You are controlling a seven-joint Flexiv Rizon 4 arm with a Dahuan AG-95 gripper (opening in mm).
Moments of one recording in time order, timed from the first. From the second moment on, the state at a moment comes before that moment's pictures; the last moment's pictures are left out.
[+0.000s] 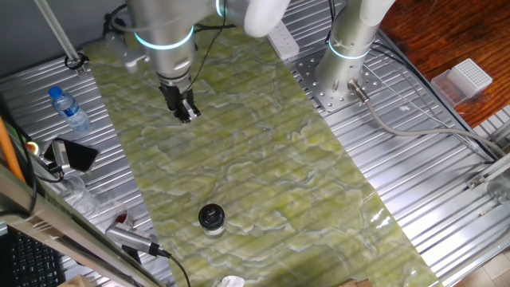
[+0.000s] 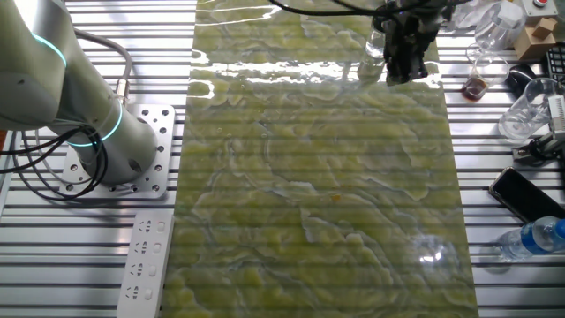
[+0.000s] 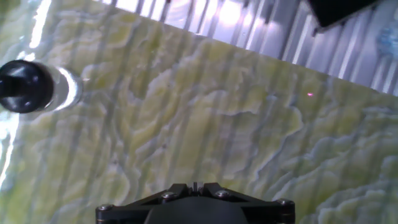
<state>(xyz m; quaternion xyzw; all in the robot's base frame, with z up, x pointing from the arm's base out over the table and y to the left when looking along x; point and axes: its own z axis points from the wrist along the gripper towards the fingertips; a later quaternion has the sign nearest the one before) 0.554 0.050 0.202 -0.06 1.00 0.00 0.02</state>
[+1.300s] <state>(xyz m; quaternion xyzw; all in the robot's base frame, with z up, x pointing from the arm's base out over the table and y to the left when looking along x) 0.557 0.051 0.201 -0.13 0.99 0.01 -0.04</state>
